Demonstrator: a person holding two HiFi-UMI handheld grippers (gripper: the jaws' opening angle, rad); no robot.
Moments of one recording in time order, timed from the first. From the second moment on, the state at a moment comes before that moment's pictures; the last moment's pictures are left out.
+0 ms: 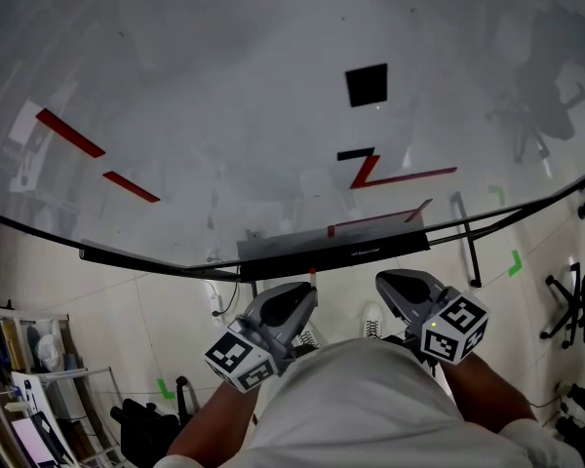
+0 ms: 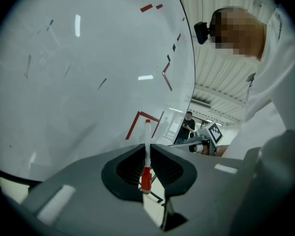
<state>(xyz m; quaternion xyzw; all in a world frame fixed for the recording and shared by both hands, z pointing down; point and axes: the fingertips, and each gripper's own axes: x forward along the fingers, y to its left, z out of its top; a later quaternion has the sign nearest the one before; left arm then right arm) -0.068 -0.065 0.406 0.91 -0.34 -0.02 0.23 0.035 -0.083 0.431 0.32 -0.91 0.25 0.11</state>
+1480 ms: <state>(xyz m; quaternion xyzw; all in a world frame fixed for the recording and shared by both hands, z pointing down) -0.096 -0.086 0.474 0.88 -0.39 0.27 0.05 0.036 -0.086 0.434 0.33 -0.91 0.25 0.11</state>
